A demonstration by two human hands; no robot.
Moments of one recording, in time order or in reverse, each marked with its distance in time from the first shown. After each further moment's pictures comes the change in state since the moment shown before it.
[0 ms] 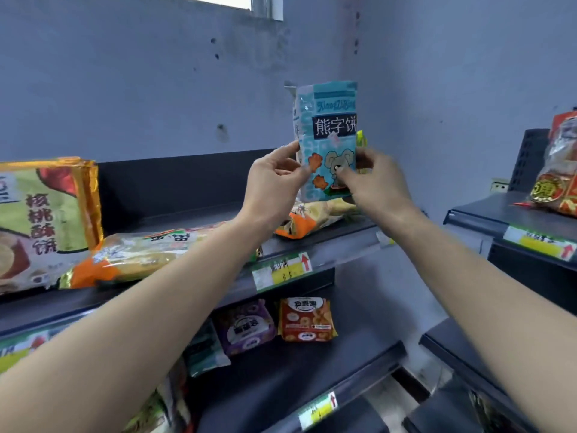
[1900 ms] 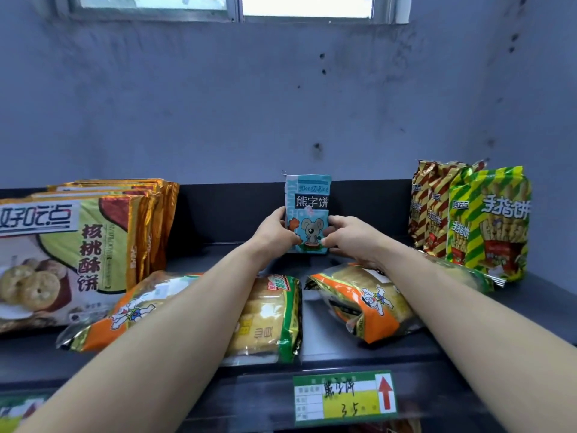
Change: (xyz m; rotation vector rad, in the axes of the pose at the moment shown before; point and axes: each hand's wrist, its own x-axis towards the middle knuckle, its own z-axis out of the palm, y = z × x) left_hand 0.115 -0.128 -0.096 0.391 0.162 -0.465; right_hand 0.123 0.069 0.188 0.150 -0.880 0.181
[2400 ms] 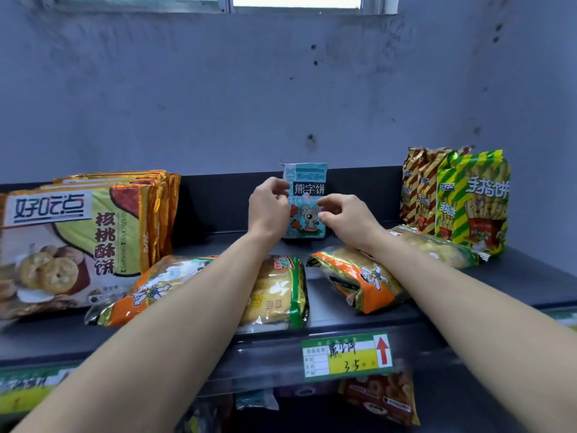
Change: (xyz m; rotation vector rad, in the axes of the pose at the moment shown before) left_hand -0.016 0.014 -0.005 0.043 0.397 0.285; right_hand -0.022 -0.006 0.009 -0.263 0.302 -0.272
